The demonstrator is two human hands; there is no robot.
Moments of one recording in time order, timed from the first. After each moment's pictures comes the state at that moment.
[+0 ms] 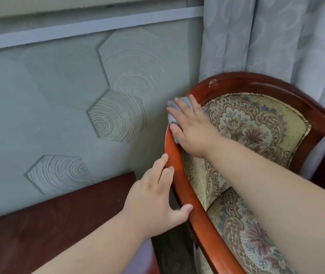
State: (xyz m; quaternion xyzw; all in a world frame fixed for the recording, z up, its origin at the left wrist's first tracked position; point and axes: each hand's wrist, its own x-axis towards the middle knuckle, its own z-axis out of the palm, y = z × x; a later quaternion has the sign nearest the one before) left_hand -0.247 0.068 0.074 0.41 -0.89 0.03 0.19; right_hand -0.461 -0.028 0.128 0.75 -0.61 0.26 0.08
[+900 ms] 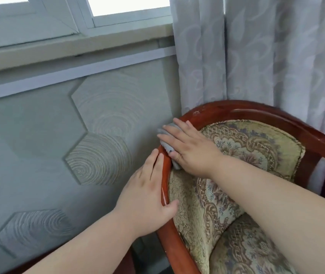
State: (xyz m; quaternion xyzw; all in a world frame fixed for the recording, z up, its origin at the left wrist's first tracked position) left_hand -0.294 -0.028 0.131 0.38 -0.90 0.07 0.18; right_hand -0.522 -0.072 0.135 0.78 -0.54 0.24 0.21
